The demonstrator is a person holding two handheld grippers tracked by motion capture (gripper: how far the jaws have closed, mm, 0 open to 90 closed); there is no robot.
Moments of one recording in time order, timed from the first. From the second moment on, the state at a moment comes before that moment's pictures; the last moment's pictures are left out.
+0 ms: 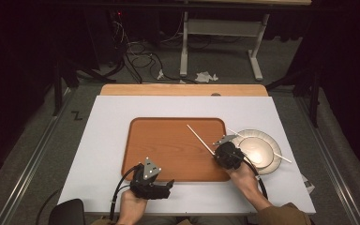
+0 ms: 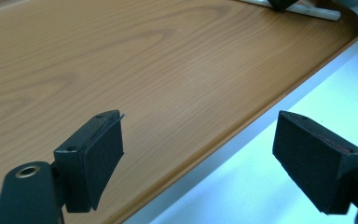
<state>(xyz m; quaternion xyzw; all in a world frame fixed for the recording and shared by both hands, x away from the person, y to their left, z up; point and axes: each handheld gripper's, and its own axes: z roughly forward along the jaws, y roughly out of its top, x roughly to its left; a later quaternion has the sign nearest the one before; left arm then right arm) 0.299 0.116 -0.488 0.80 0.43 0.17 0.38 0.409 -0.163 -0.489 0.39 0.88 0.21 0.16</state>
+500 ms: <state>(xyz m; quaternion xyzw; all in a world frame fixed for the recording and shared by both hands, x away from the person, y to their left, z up) 0.304 0.112 -0.487 0.81 0.41 0.16 0.38 0.397 -0.170 -0.479 0.39 0.87 0.22 0.18</state>
